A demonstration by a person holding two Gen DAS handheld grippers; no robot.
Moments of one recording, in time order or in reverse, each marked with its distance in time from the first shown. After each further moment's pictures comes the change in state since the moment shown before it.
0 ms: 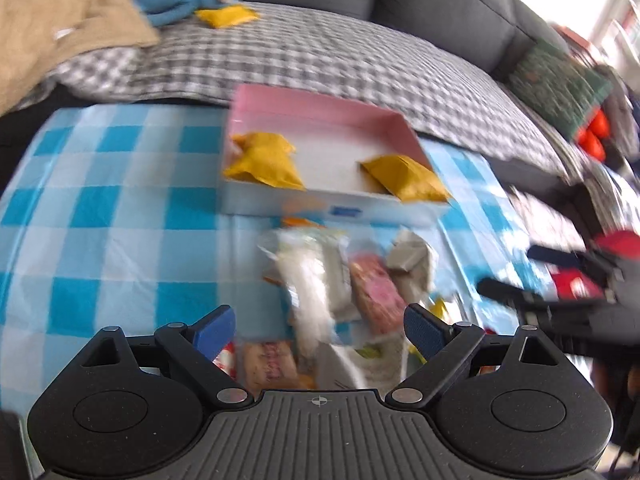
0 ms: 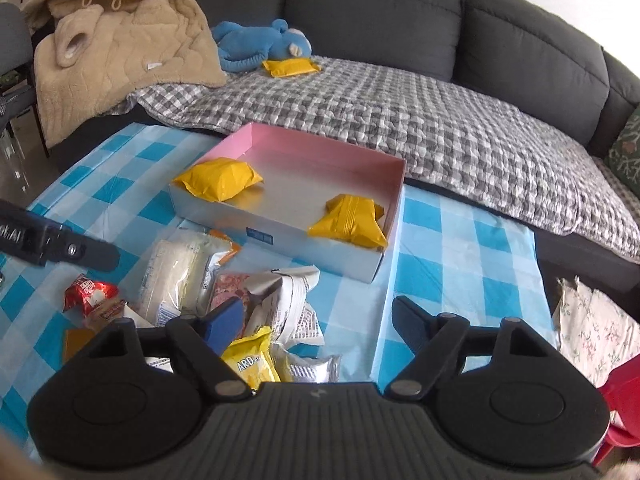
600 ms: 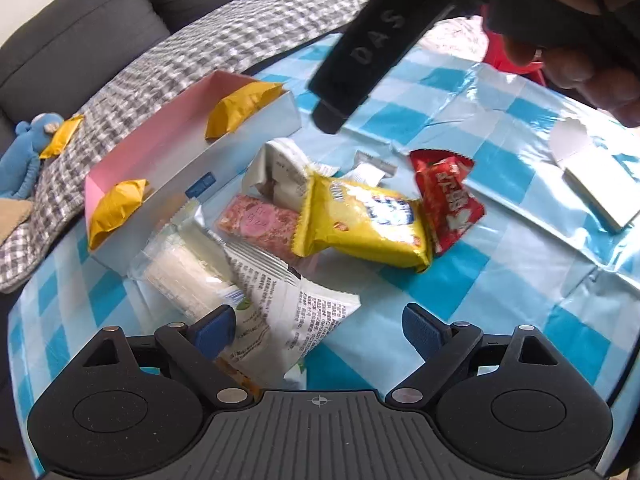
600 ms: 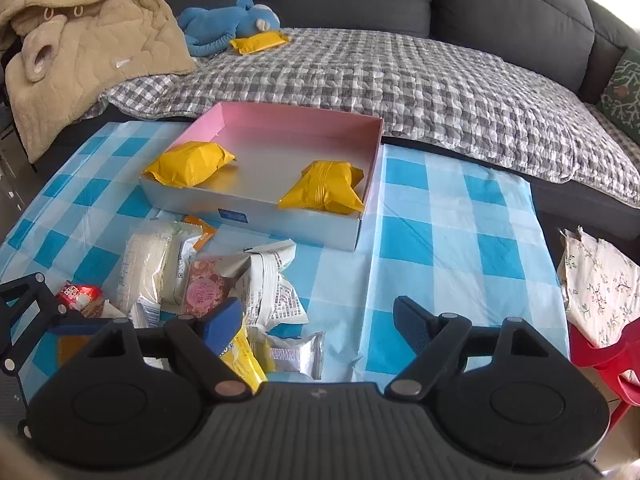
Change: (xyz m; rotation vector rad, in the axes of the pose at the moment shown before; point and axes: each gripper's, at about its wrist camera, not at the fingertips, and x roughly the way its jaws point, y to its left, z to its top) left arm 0.046 -0.090 -0.077 0.708 0.053 0.105; right arm 0.010 -0.017 -0.004 0.074 0.076 0.012
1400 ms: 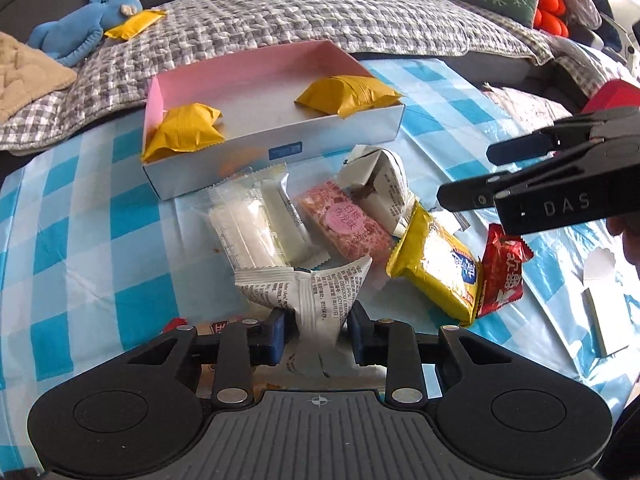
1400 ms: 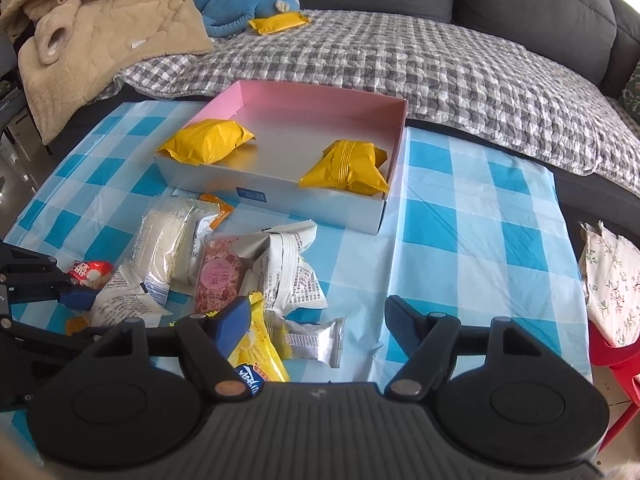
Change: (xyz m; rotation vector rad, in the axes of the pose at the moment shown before) left arm -0.001 0.071 0.002 -0.436 0.040 -0.071; right arm 0.010 0.003 0.000 -0.015 0.056 0.067
